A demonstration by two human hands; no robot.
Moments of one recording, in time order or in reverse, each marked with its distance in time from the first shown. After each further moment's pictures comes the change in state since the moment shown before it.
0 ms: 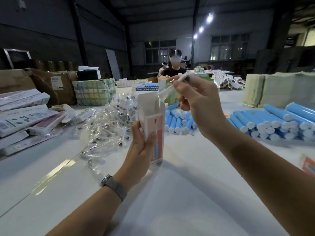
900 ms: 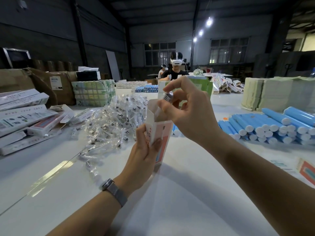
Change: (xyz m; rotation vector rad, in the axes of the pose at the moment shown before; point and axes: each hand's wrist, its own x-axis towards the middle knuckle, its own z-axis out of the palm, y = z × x) left_hand -0.008 0.010 0.004 0.092 -0.051 0.008; right_hand -0.009 0.002 0.009 -0.446 -0.064 -0.270
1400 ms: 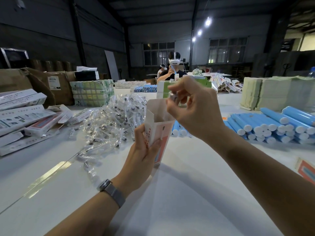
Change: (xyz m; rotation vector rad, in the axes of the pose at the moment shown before) left_hand -0.002 0.002 0.000 0.017 -0.004 0.005; right_hand 0.002 0.013 -0.010 -0.210 0.104 -0.189
